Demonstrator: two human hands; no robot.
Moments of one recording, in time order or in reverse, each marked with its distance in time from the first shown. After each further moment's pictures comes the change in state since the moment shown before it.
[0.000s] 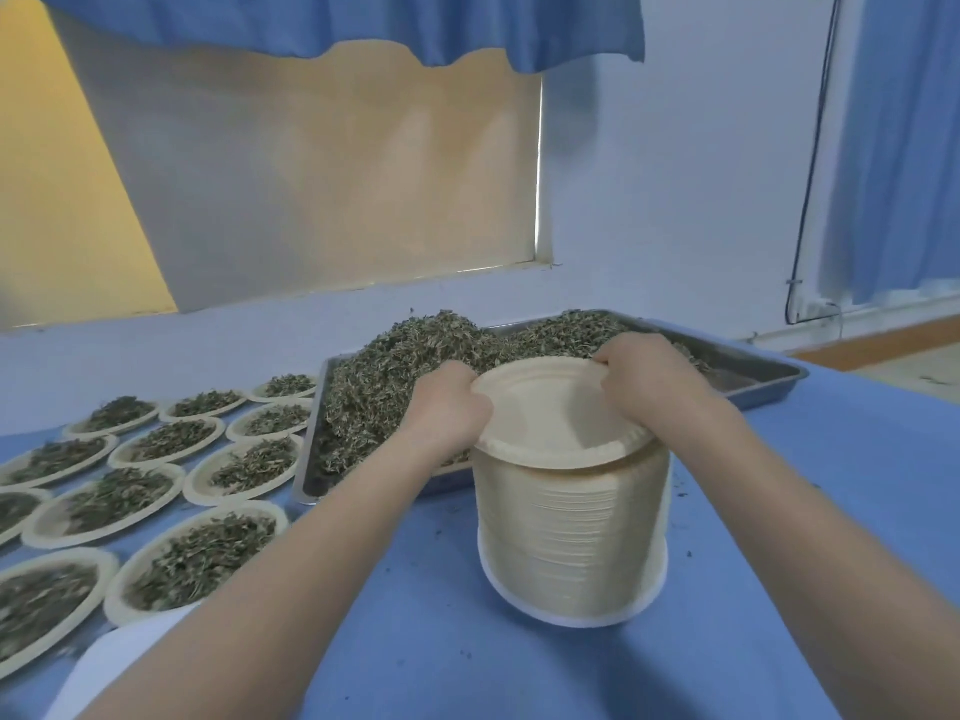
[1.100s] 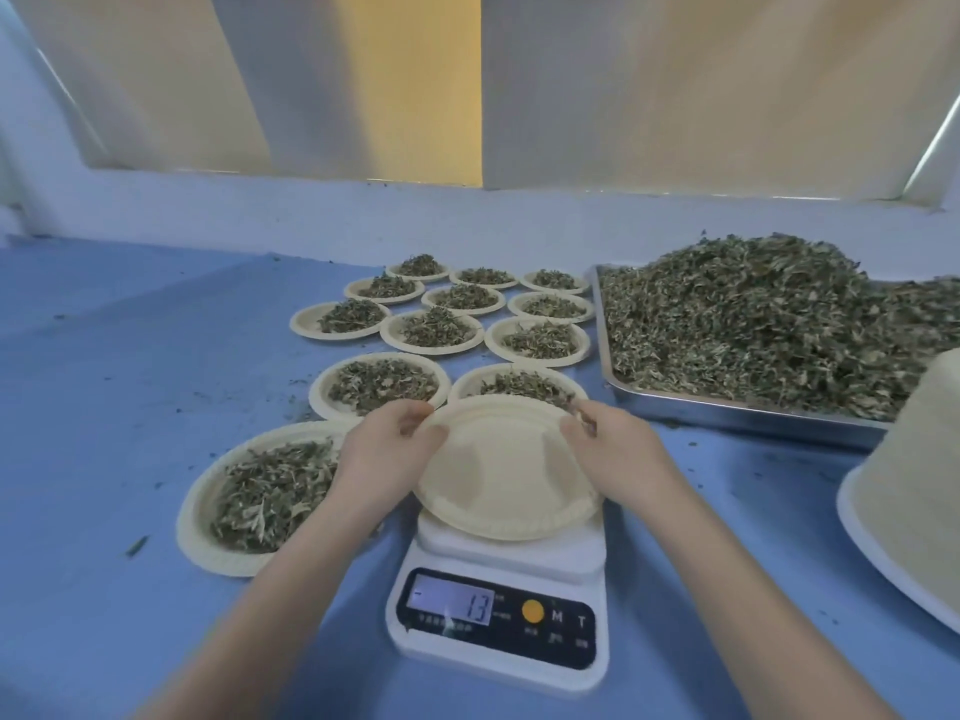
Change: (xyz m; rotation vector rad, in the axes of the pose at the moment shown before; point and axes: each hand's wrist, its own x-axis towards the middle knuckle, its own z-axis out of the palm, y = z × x) left_hand -0.164 -0.278 -0.112 -0.245 0.474 -0.483; right_hand -0.098 -0.238 0.187 0.445 -0.390 -0.362
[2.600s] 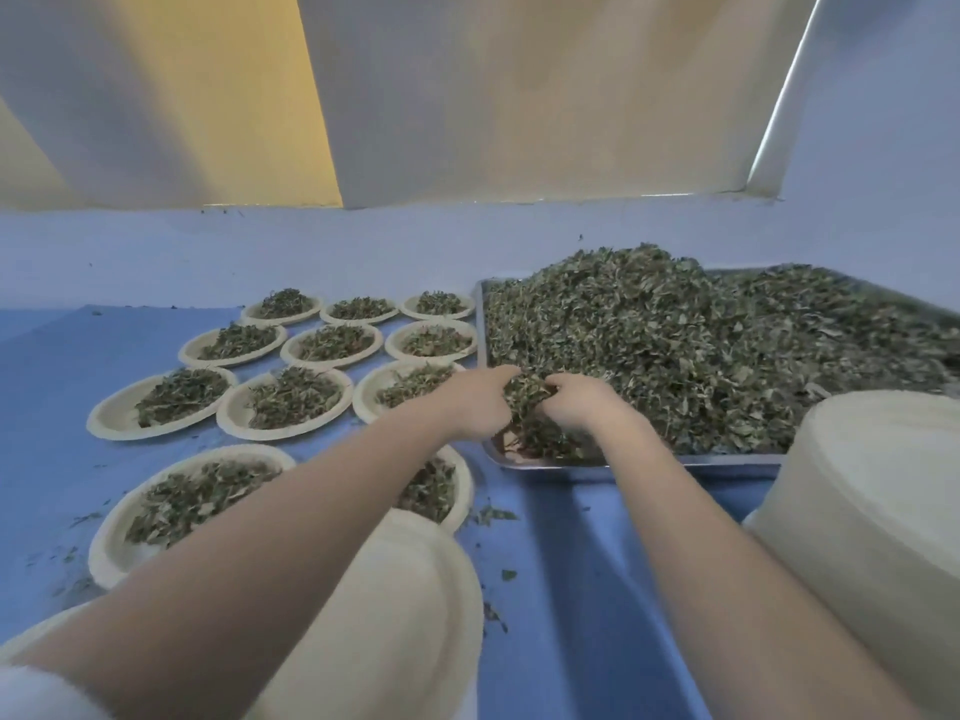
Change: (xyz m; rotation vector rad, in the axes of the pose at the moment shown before) left_hand 0.124 0.147 0.156 0.686 -0.698 0.461; right_hand 0.154 0.078 -0.081 -0.160 -0.122 0.286
